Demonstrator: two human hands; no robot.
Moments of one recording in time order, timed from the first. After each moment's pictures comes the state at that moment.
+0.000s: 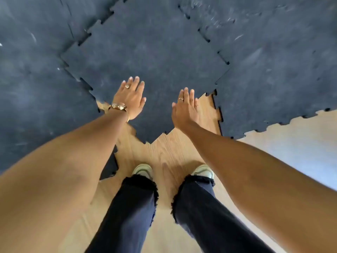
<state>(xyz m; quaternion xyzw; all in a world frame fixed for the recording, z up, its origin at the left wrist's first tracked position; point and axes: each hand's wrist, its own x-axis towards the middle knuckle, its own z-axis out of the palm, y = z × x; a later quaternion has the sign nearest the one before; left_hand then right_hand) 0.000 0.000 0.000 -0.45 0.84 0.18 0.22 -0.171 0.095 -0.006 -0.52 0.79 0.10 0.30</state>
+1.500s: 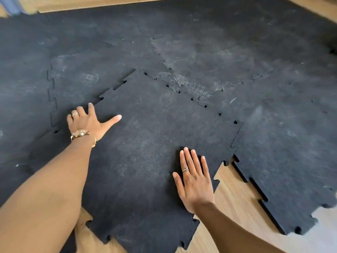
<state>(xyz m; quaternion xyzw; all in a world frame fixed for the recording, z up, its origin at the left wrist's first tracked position) 0.026 -0.211 -0.138 -0.68 0.73 0.02 0.00 -0.184 0.082 -0.171 -0.59 0.80 -0.04 0.06</state>
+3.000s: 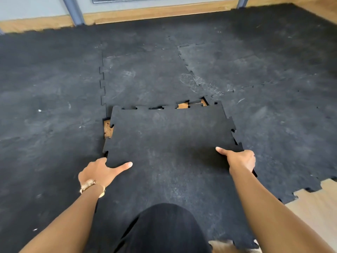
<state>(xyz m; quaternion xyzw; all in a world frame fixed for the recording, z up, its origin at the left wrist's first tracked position) 0.141 0.040 -0.114 -0.76 0.64 0.12 0.02 -0.257 0.123 -0.103 -0.04 0.91 -0.32 0.25</state>
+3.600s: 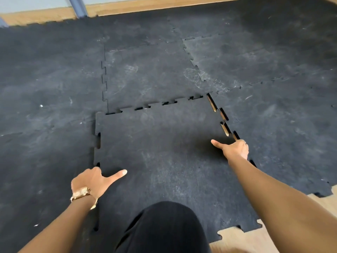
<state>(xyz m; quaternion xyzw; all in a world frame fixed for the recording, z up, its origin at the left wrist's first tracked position) 0.155 0.062 -0.104 -0.74 0.65 0.10 0.12 -0.263 0.084 -0.118 -0.16 0.92 -0.23 0.28</state>
